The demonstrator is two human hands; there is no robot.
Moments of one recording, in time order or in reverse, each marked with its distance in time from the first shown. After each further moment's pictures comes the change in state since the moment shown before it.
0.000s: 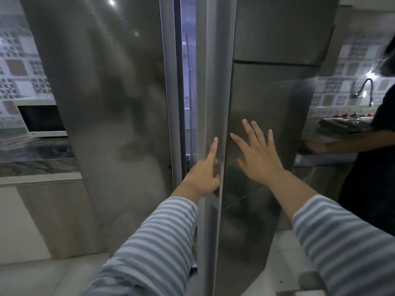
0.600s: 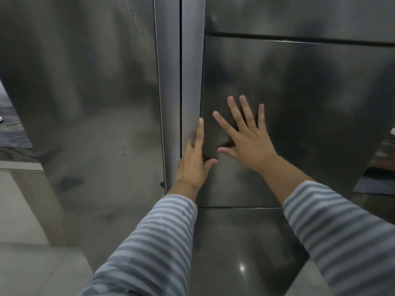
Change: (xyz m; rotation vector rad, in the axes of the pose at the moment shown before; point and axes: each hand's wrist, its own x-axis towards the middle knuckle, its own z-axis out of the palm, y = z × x) left_hand 0.167 -0.102 0.015 0.066 0.498 -0.128; right_hand 0.202 0.020 0.131 -0.052 0.352 -0.354
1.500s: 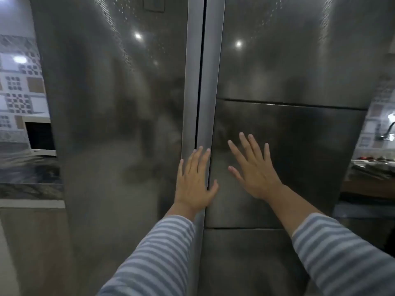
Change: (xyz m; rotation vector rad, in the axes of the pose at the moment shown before) left_hand -0.015 -0.007 -0.074 0.268 0.118 0.314; right_hand -0.003 -0.032 -0.075 0.118 -0.119 0.243
